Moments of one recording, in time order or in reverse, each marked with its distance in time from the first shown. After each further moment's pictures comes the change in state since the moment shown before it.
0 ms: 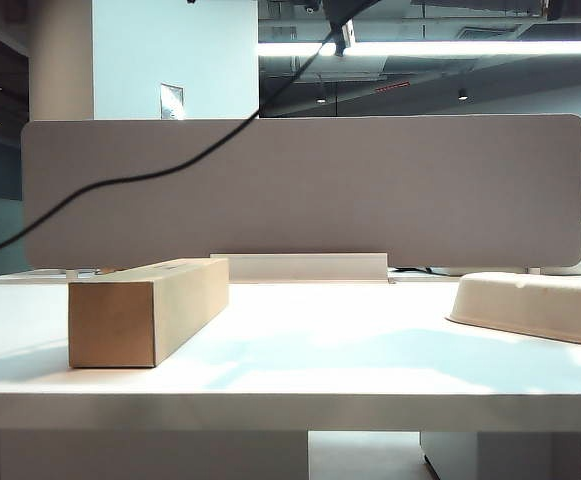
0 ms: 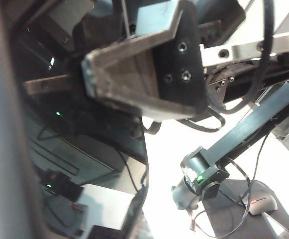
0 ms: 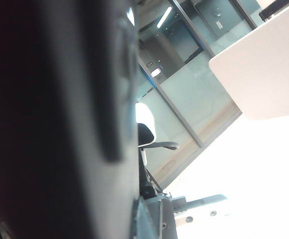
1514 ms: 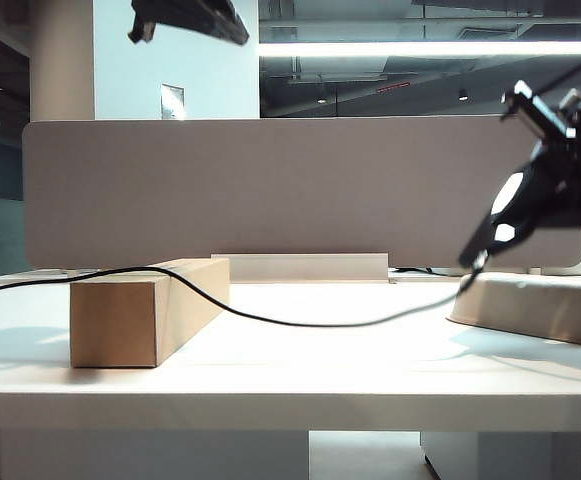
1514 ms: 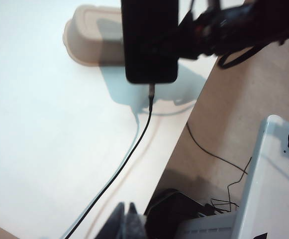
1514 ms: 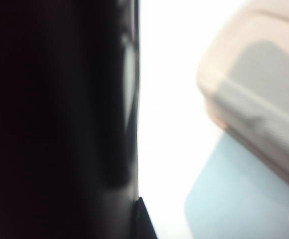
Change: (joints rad) left arm 0.219 -0.241 0.008 -0.699 -0.555 0.254; right arm -0.108 0.250 -0.023 -0.641 0.394 -0.234
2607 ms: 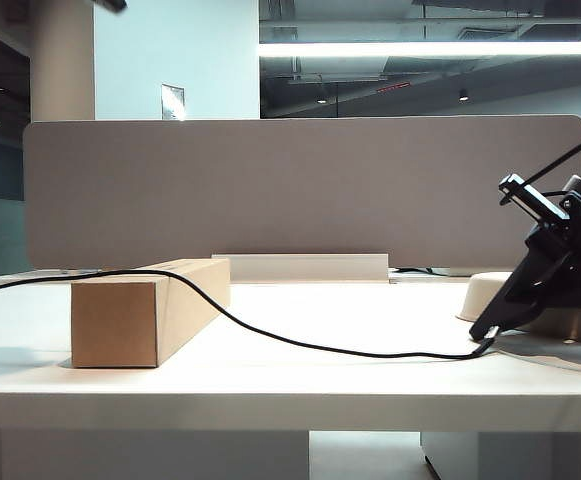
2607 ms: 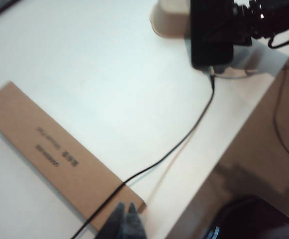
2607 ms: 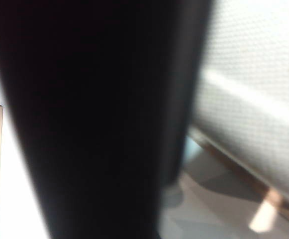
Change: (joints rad) left arm 0.066 -0.425 -0.354 0.105 -0.276 0.048; right arm -0.018 0.218 0.000 0.071 0.099 0.046
